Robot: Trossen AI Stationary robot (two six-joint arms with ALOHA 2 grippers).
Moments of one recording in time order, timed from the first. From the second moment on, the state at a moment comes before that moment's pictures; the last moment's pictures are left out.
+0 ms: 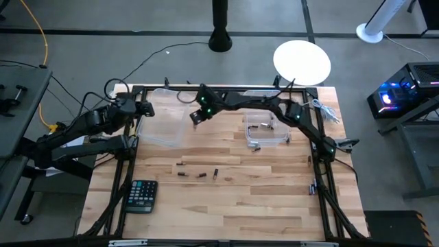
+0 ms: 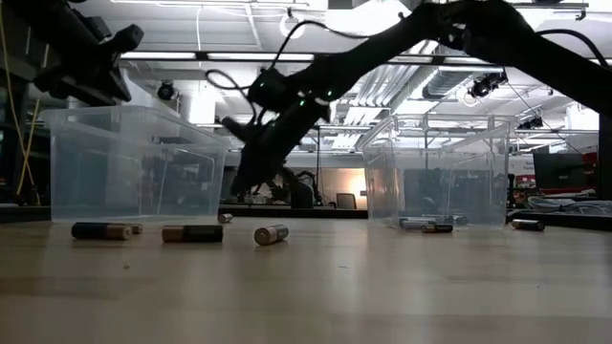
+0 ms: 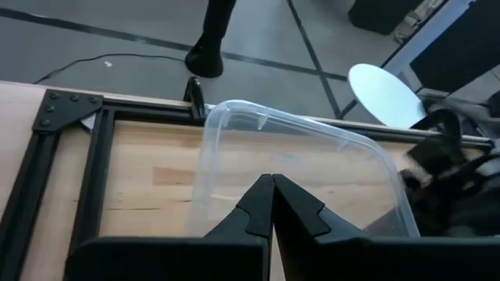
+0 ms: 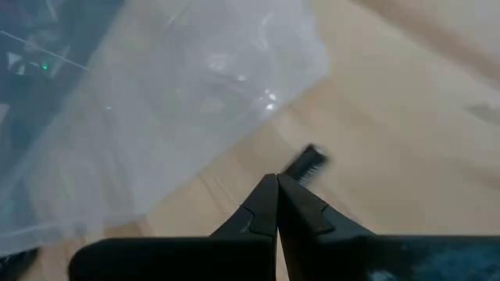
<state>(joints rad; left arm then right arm) 0.41 0.52 0.68 -0.84 -0.63 -0.85 -0.33 2.42 2.01 -0.44 -0.24 0.61</state>
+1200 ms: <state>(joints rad) 0.41 0.52 0.68 -0.79 -0.61 -0.84 -0.31 2.35 2.01 -0.67 -0.13 0.21</state>
